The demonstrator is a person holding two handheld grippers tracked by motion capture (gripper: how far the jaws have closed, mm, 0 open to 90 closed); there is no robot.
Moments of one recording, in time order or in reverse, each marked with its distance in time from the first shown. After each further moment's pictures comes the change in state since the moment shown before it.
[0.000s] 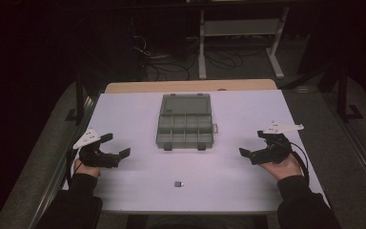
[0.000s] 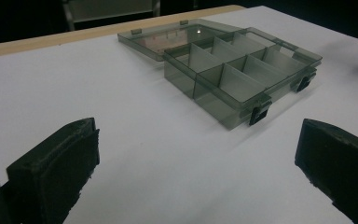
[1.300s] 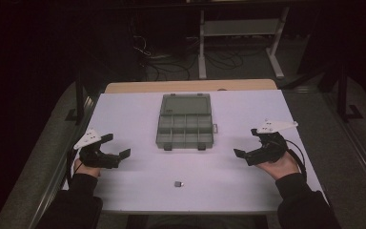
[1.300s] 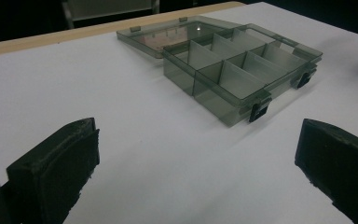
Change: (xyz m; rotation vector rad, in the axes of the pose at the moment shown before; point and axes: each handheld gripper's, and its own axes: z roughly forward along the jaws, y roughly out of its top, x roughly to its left) left arm -0.001 0.000 0.000 0.011 0.000 0.008; right arm 0.017 0.018 -0.001 0.010 0.048 -0.081
